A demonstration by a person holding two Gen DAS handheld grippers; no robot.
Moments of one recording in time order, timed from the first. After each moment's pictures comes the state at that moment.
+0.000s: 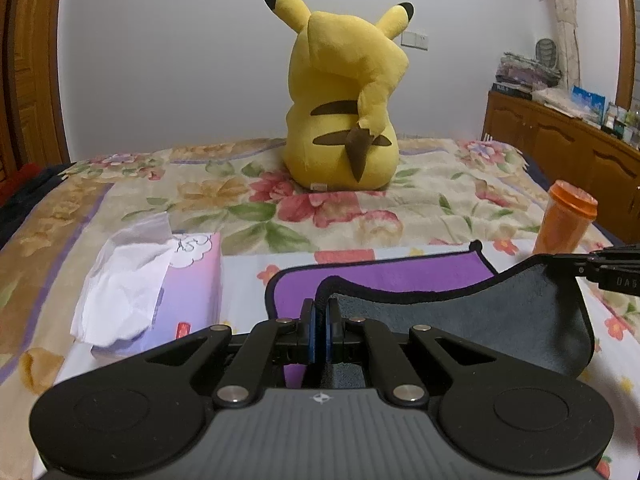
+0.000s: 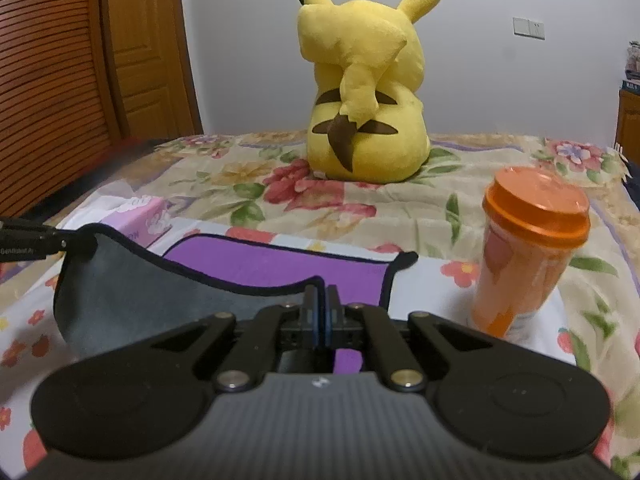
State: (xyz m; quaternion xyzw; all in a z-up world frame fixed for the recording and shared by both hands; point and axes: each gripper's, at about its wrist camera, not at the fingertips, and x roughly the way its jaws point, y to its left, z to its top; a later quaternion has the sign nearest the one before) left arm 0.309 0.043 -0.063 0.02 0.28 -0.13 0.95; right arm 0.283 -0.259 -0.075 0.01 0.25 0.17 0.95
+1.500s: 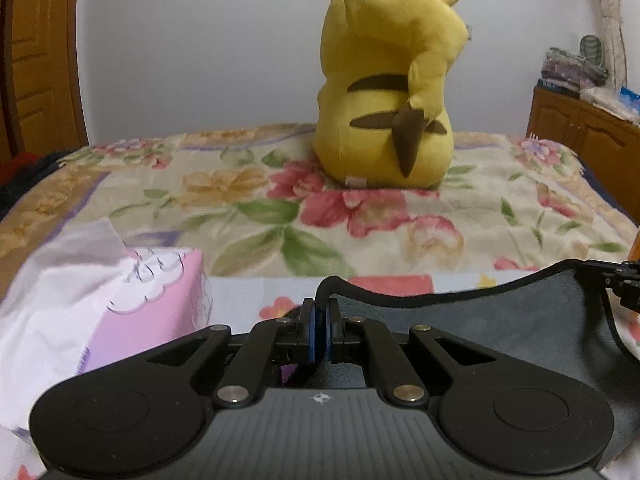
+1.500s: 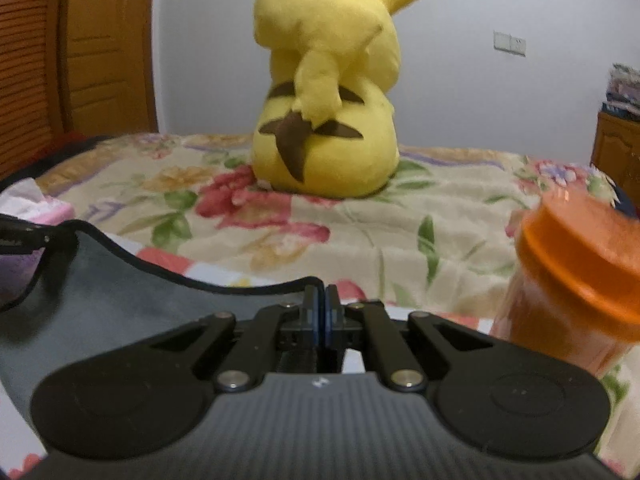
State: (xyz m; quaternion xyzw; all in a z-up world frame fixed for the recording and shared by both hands) left arm 0.413 0.020 -0.113 0.02 0.30 -0.07 0.95; right arm 0.367 -0.253 -0.112 -0.03 0.24 0.10 0.96
